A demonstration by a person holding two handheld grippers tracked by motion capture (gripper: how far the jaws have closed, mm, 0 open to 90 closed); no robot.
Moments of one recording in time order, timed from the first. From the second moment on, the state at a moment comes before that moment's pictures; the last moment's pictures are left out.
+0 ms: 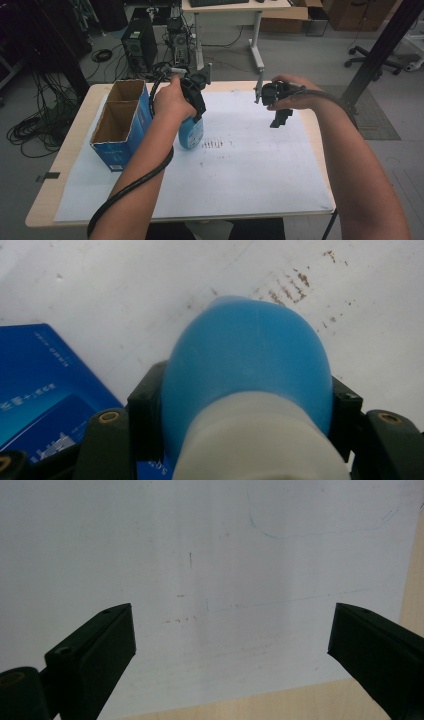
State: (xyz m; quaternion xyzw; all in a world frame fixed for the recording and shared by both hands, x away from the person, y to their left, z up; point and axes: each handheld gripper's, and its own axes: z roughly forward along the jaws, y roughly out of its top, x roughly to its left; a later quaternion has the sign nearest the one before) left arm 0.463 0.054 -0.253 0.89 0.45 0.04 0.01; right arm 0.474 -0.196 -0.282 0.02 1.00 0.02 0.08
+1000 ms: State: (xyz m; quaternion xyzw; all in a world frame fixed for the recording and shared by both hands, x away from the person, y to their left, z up) left arm 0.440 0.073 -0.182 0.88 0.47 0.04 0.00; right arm 0.475 -0.193 -0.275 0.01 1.00 0.02 0.08
